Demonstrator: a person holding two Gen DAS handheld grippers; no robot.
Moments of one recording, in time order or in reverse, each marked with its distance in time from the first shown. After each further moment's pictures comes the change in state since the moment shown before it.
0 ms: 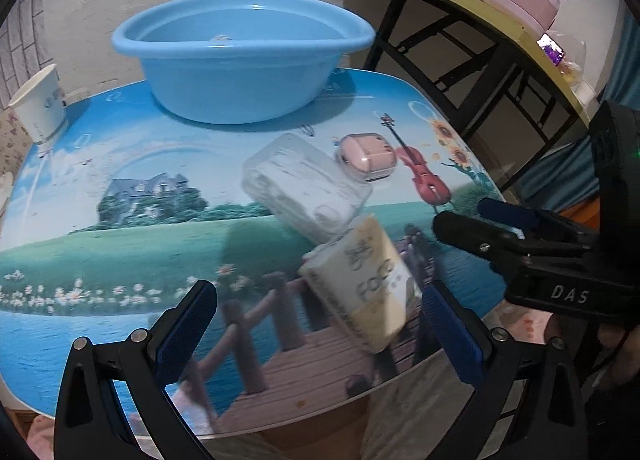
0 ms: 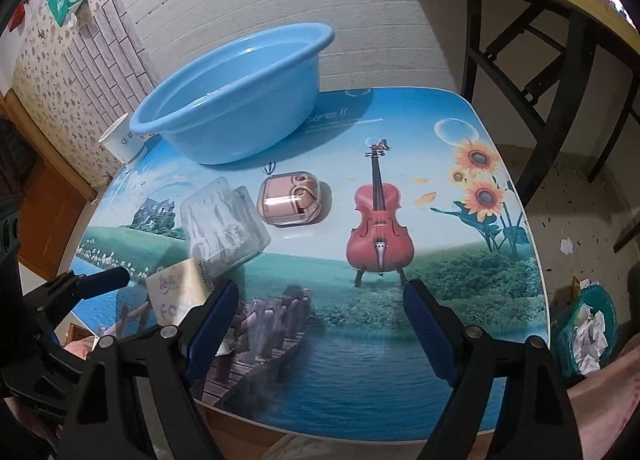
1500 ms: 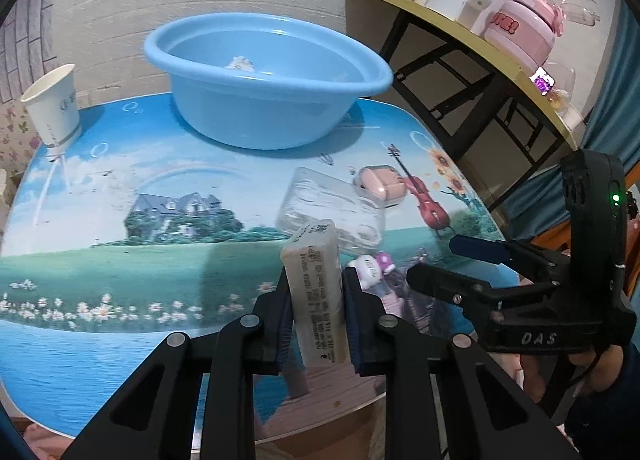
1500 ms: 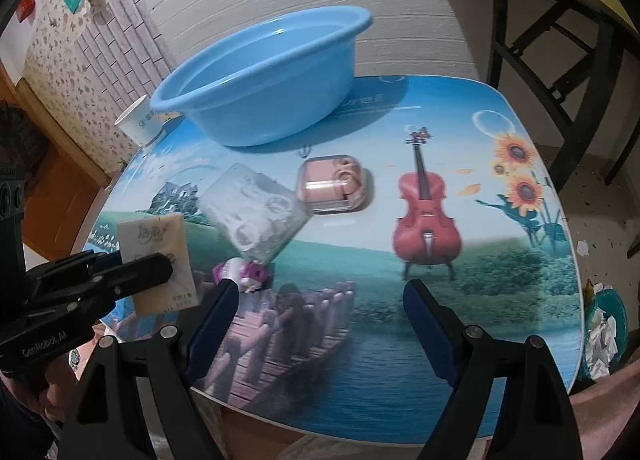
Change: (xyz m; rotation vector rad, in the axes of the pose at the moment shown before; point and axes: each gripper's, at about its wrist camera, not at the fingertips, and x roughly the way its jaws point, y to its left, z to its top) left arm -0.022 0.035 0.003 -0.026 -0.075 -0.044; right arm 0.012 0.033 -0.005 -0.047 0.048 0.066
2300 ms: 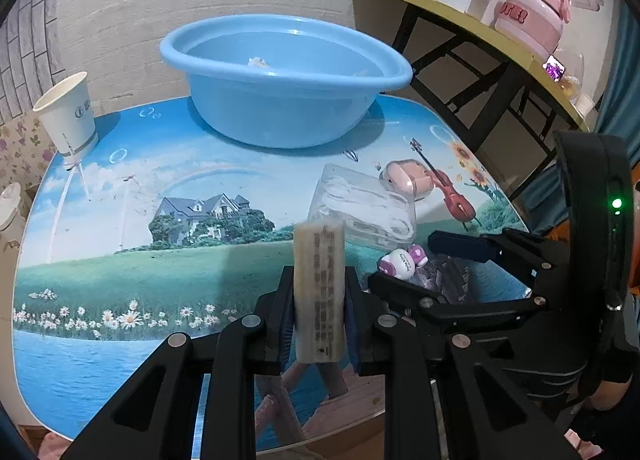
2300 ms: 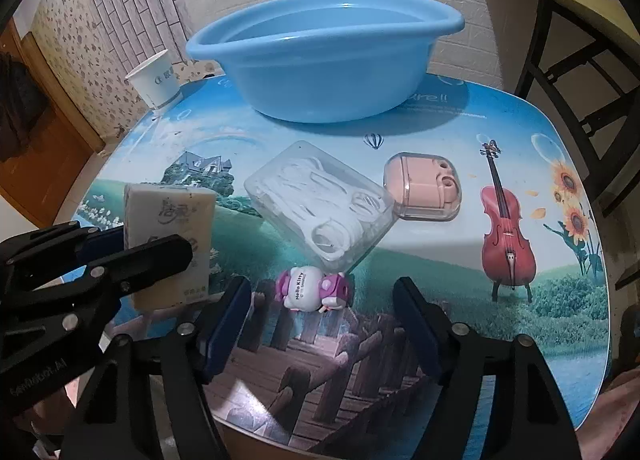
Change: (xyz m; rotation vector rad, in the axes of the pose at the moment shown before) left arm 0.004 0.008 -0.004 0.041 0.006 0.062; right arm 0.036 0.056 0.003 -0.124 0.027 -0.080
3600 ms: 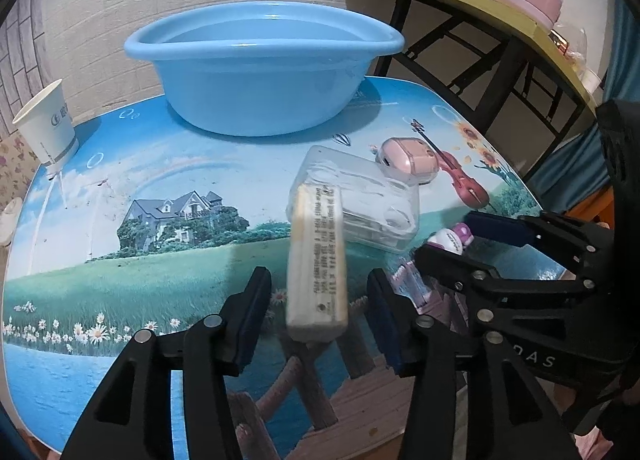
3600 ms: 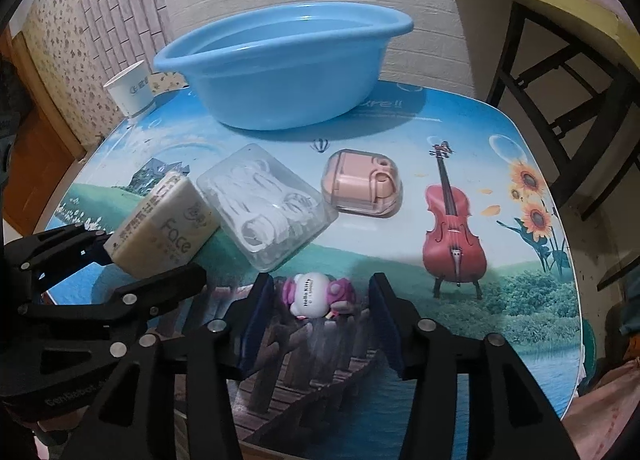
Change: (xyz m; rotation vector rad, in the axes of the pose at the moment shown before) left arm 0.030 -0.012 -0.001 0.054 0.006 0.040; right arm -0.012 -0.029 -0.011 0.030 -0.049 -0.085
